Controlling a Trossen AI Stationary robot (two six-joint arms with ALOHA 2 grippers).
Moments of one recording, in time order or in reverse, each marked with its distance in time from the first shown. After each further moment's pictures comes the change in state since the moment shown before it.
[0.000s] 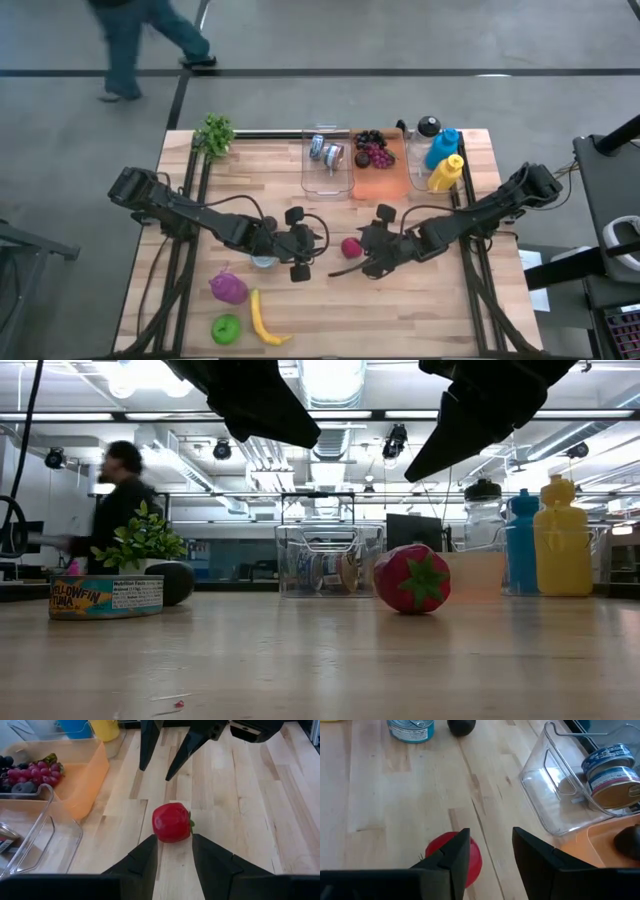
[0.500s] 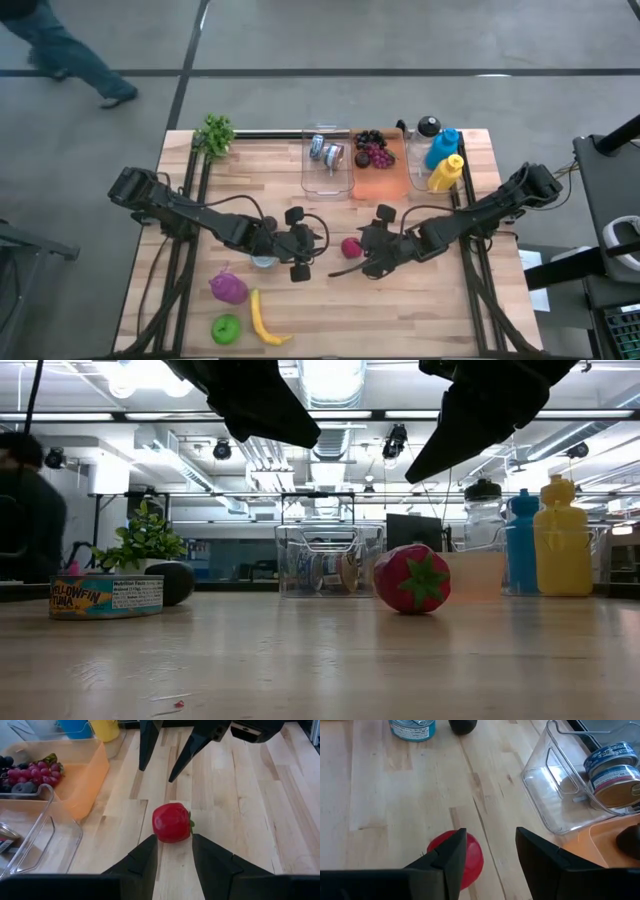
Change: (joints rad) left arm 0.001 0.000 0.000 0.000 0.000 0.000; right arm 0.000 0.000 -0.001 -0.002 -0.008 0.003
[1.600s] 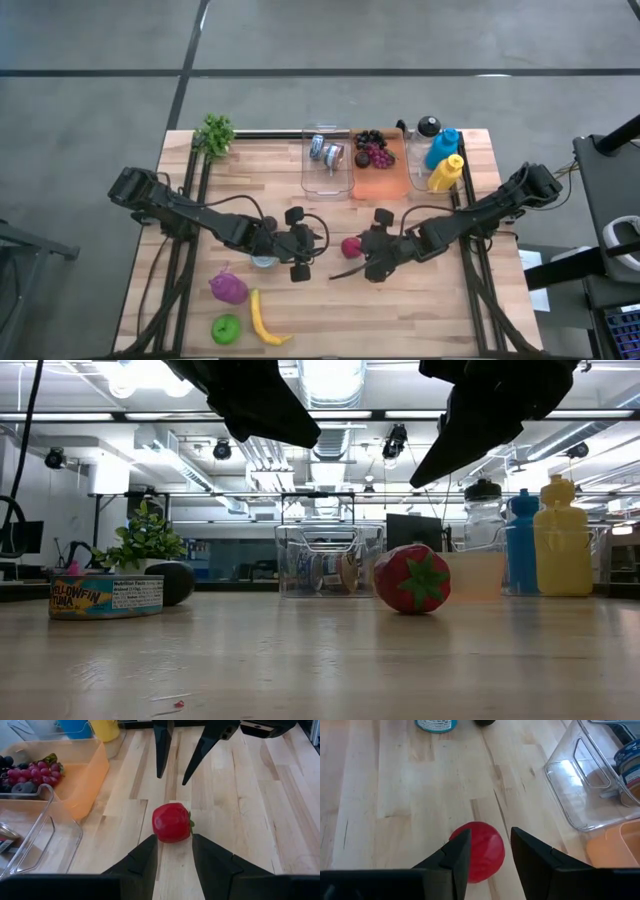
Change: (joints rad) left arm -0.001 0.000 0.000 0.000 0.000 0.000; right arm 0.000 0.000 -0.001 0.002 -0.106 0.000
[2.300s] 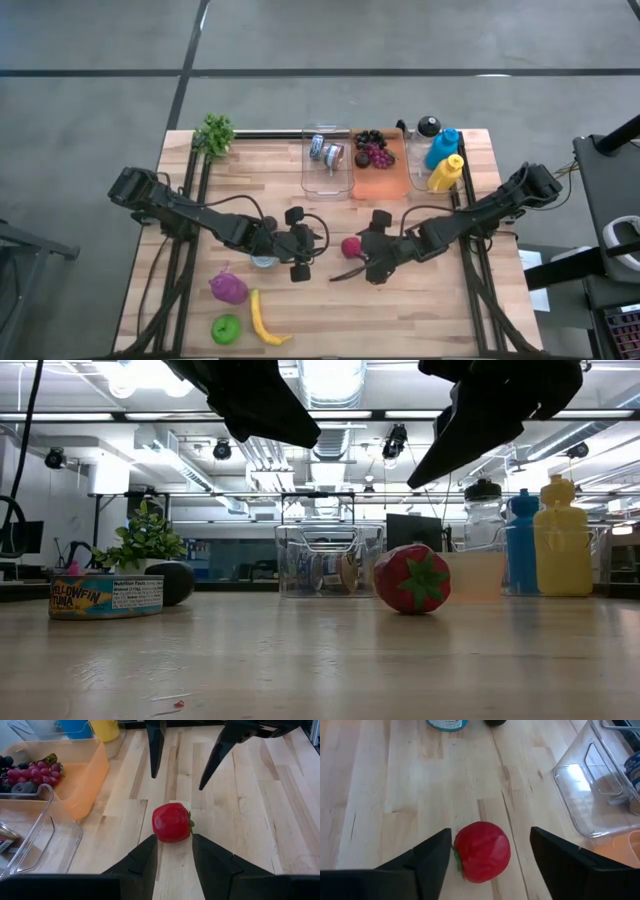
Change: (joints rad) left arm 0.000 0.000 0.000 0.000 0.000 0.000; right arm 0.000 0.002 -0.005 0.019 -0.033 -0.052
